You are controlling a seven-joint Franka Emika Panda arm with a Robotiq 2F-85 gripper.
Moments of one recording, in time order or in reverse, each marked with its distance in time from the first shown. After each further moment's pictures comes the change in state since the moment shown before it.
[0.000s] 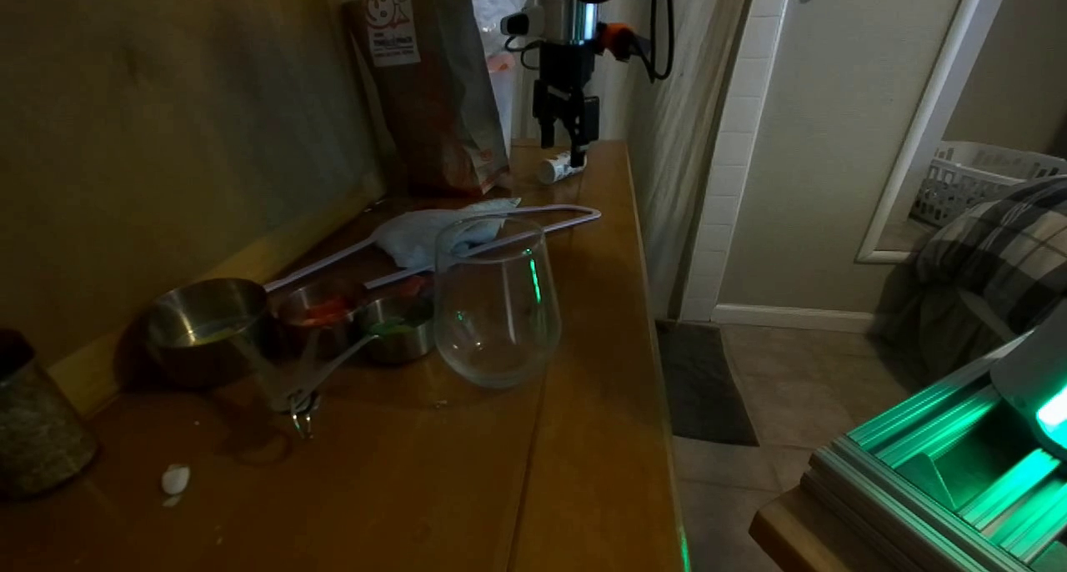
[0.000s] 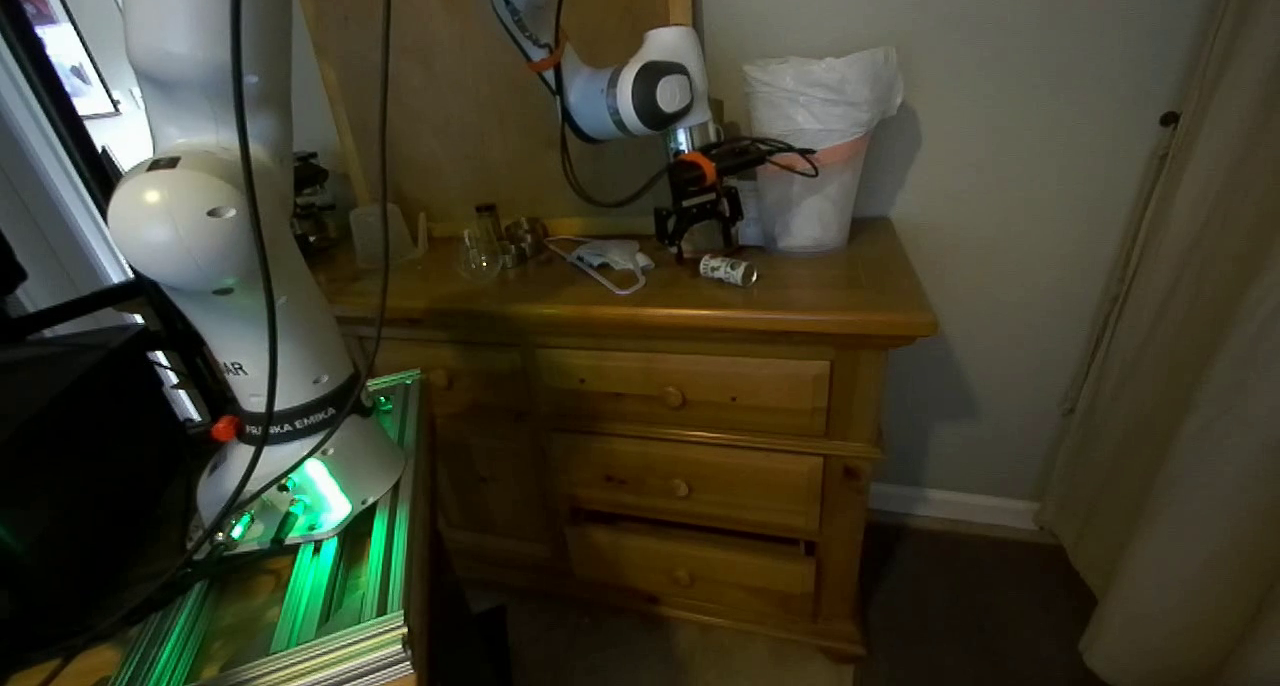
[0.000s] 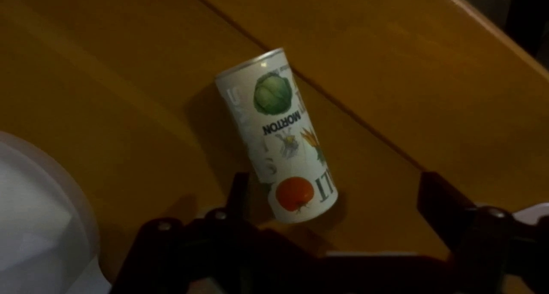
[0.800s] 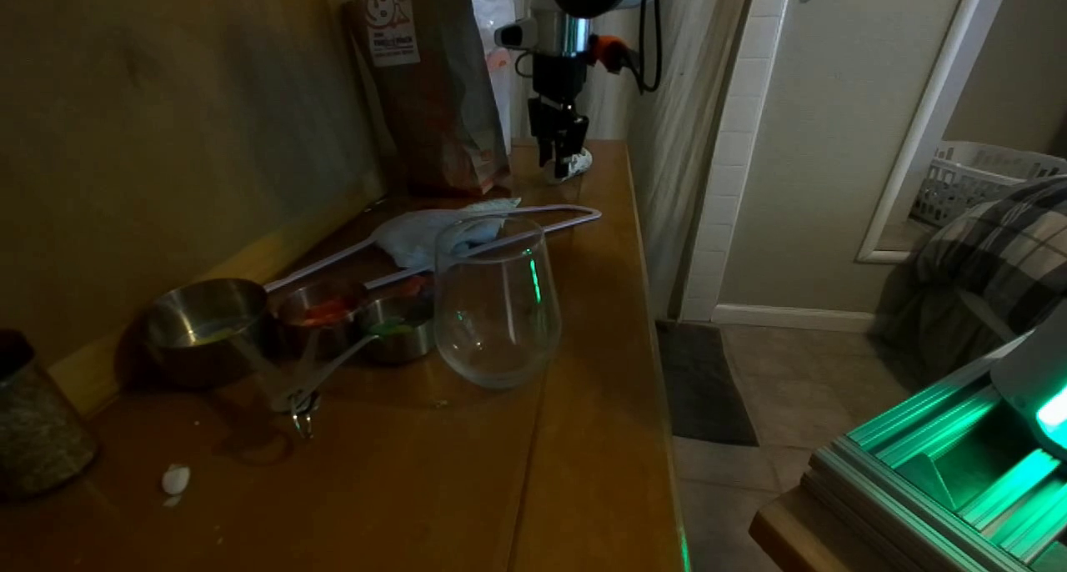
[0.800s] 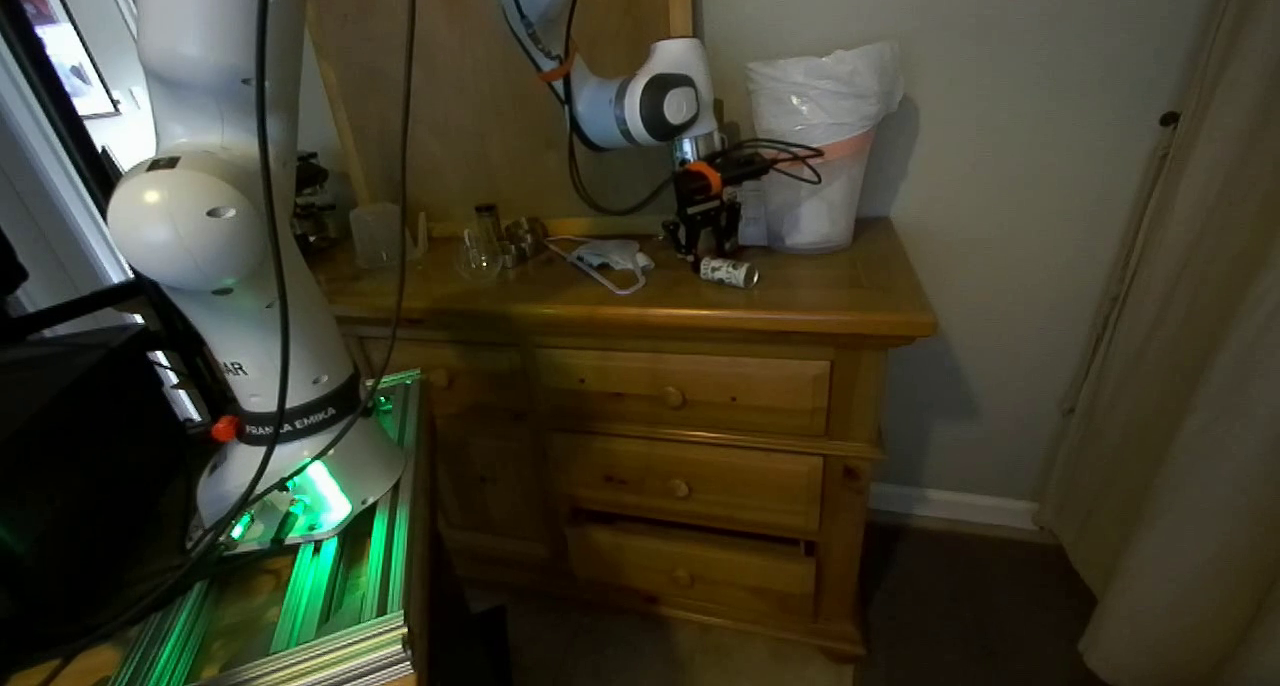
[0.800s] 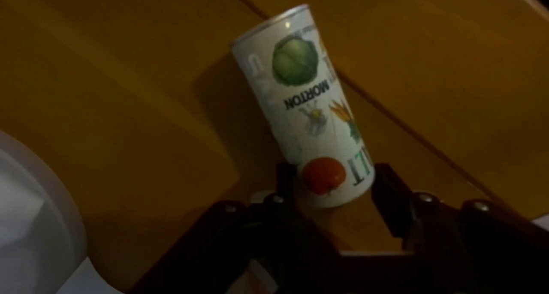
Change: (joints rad) arm -0.002 0.054 0.006 0.038 0.001 0.022 -0.003
